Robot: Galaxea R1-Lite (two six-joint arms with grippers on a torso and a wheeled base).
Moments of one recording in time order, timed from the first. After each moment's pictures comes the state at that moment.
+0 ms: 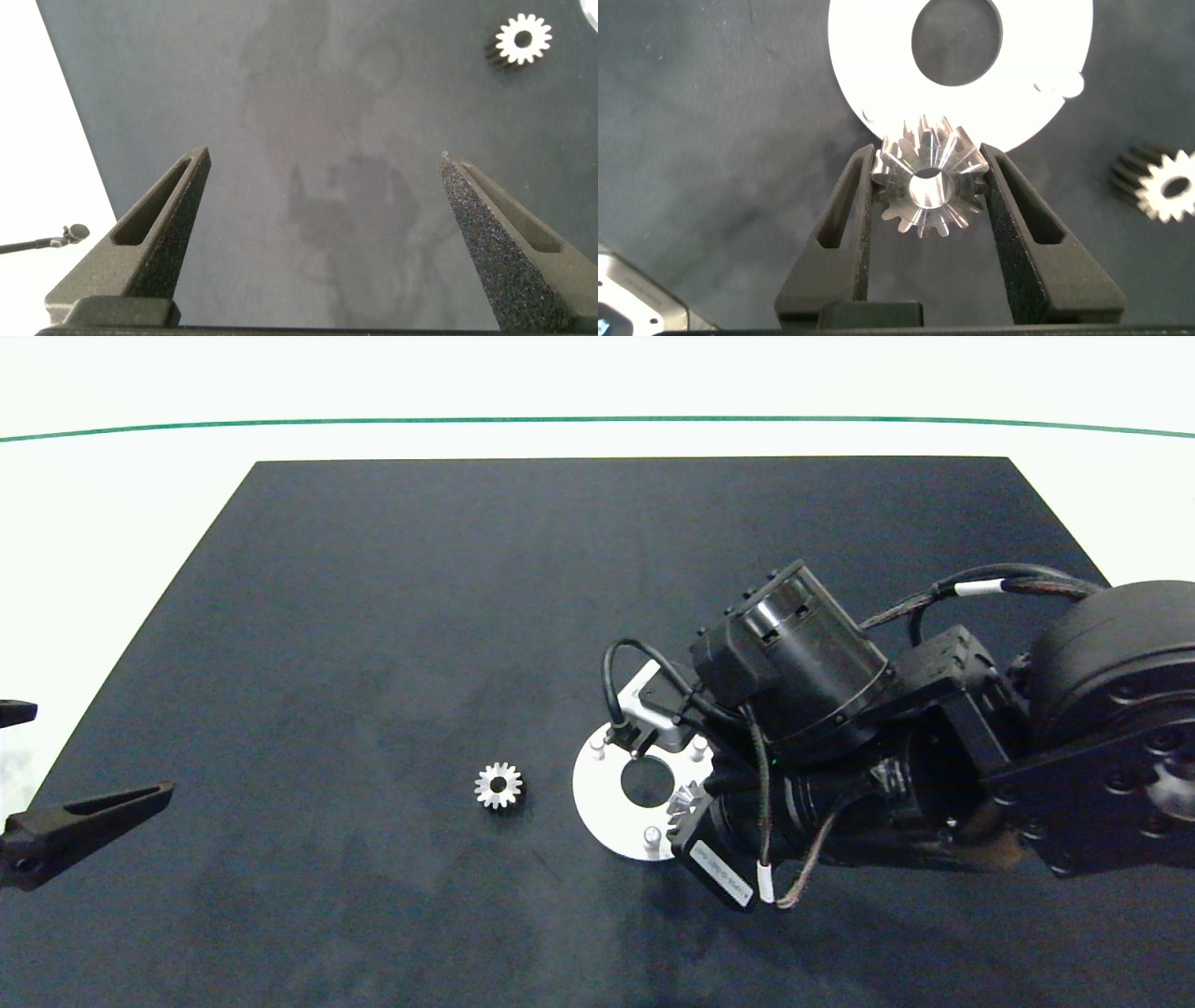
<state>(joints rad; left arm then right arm) -0.13 0.96 -0.98 0.46 0.03 0.34 0.91 1.82 -1.46 0.53 -0.31 -0.16</state>
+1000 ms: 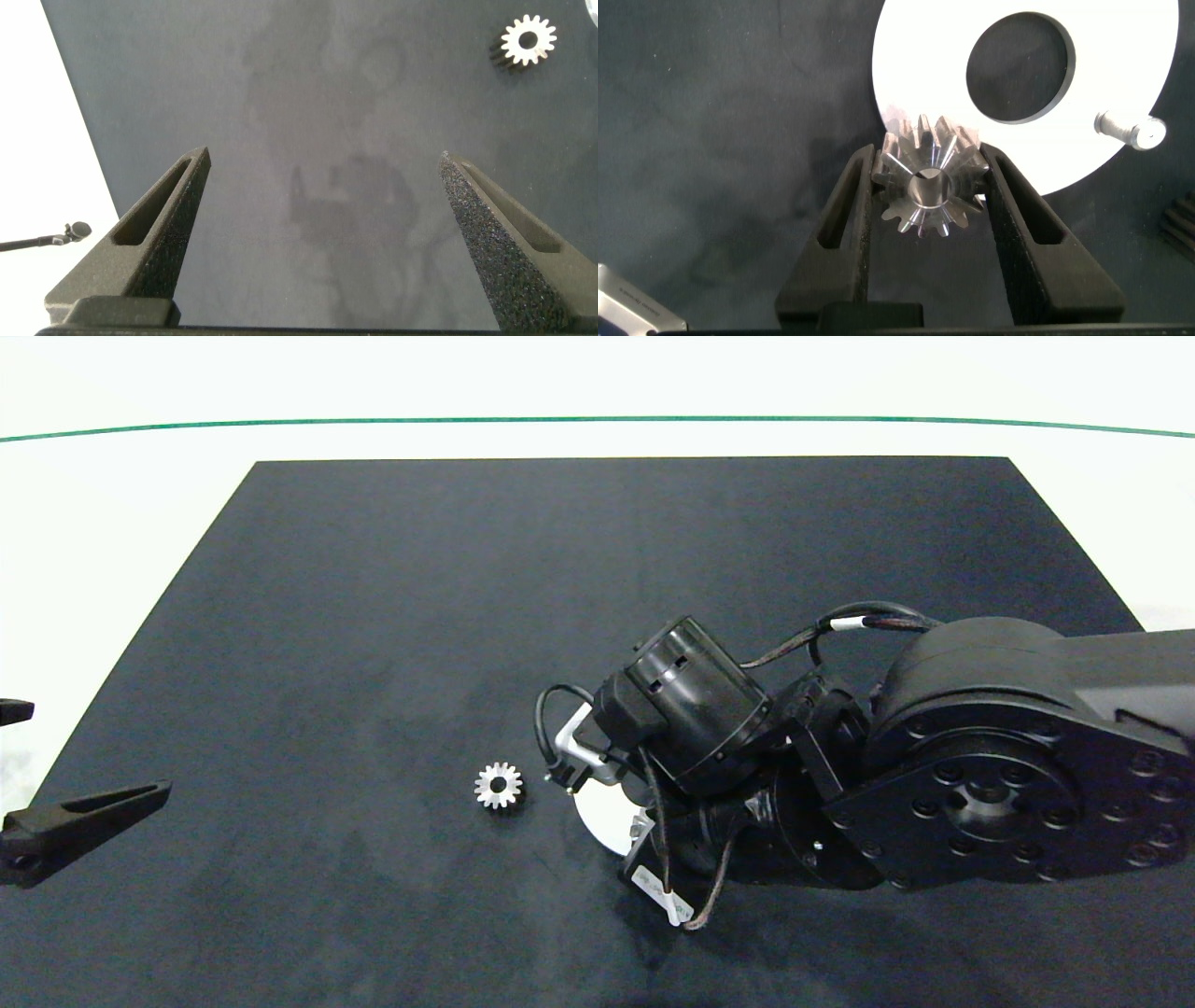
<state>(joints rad) -0.12 0.96 -0.99 0.46 0.03 0.34 0.95 1.94 -1.55 0.57 -0.34 -0.16</state>
